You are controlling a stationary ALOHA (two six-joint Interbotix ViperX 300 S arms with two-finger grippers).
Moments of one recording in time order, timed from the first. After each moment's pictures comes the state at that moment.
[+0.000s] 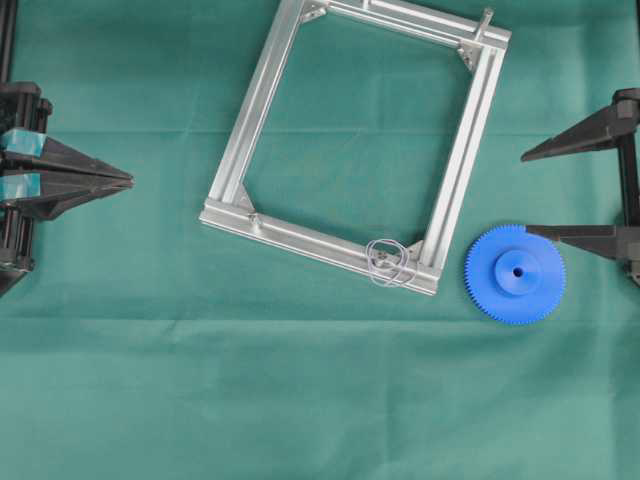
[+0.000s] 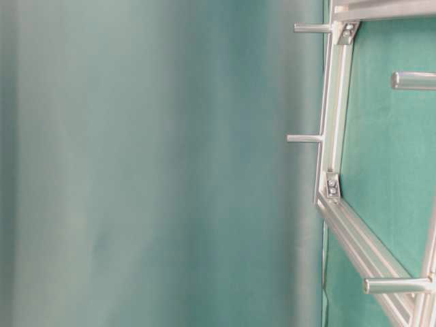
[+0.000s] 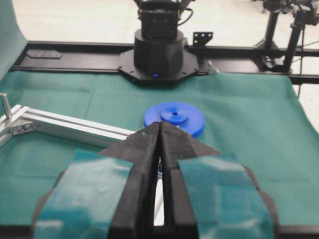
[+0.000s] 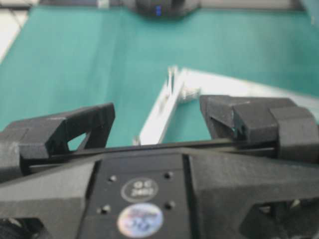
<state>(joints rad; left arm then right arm) 0.00 -0.97 1.17 -0.02 -0.21 0.00 0.00 -0.95 1.06 0.00 0.20 0.07</state>
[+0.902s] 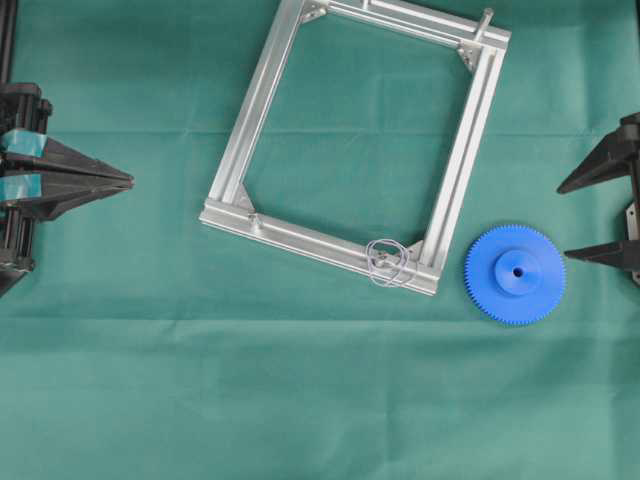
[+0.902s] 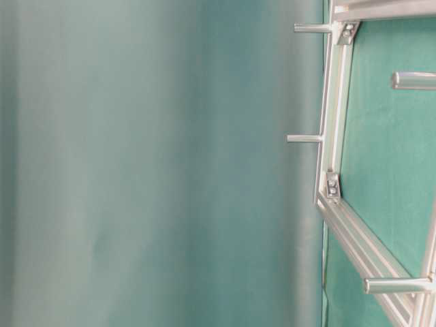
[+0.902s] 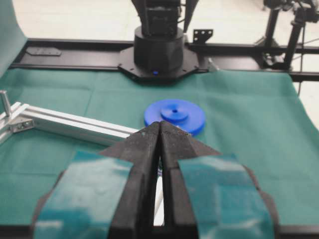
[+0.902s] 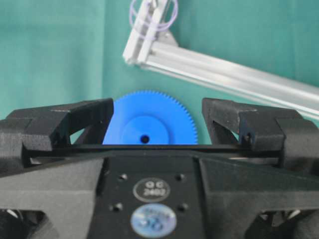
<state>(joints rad) 0.00 -0.97 1.17 -0.02 -0.20 0.00 0.01 -0.89 0.93 0.07 0.81 0.15</state>
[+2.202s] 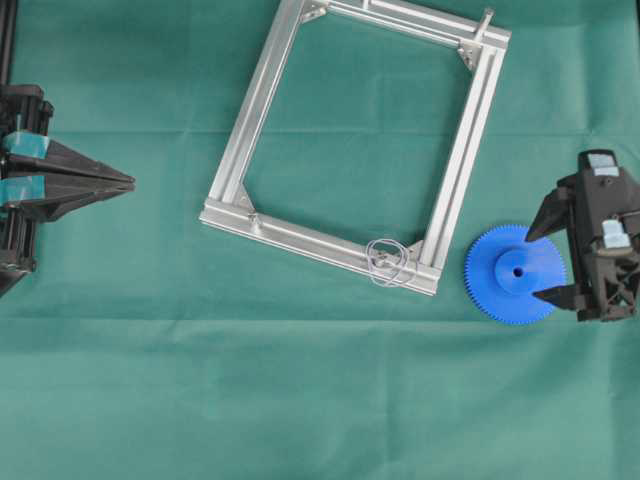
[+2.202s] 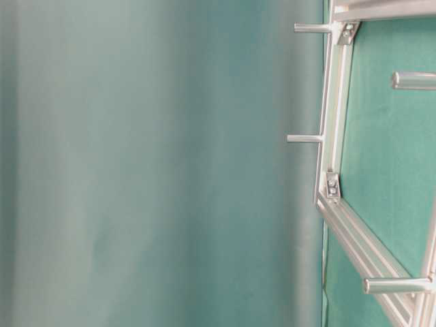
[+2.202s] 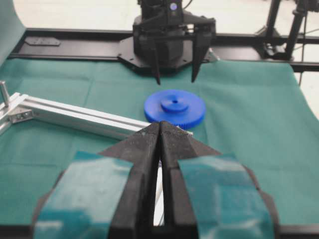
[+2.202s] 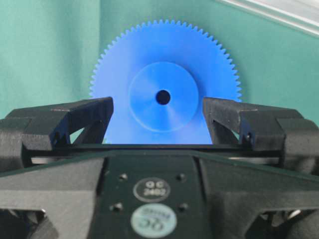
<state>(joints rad) 0.00 -0.97 1.17 -0.02 -0.17 0.00 0.11 -0.55 1.11 0.12 0.53 0.15</state>
